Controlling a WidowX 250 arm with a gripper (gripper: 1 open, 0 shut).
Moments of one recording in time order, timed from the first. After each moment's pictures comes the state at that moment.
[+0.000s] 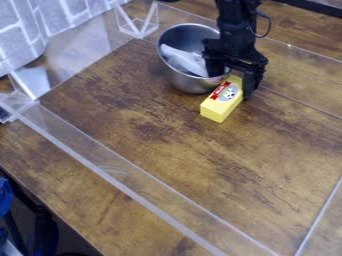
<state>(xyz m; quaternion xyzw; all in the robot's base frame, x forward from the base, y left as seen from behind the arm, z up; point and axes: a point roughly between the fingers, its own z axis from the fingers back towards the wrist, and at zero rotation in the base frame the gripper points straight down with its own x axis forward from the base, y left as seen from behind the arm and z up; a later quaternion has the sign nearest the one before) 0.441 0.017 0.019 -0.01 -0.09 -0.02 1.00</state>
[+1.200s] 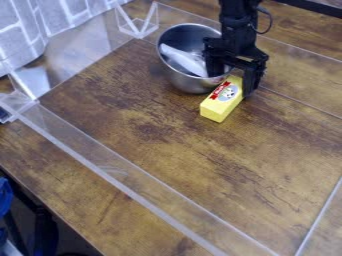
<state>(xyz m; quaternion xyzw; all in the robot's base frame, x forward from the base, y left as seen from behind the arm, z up) 0.441 0.013 0.018 -0.03 -0.04 -0.02 1.00</state>
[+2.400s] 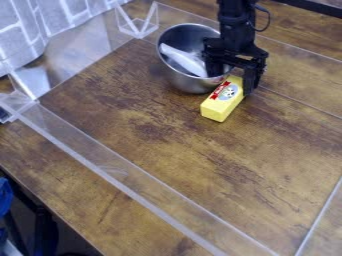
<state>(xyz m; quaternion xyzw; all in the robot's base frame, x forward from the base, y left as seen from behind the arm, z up) 0.441 0.008 0.017 -0.04 -0.04 -0.01 1.00</state>
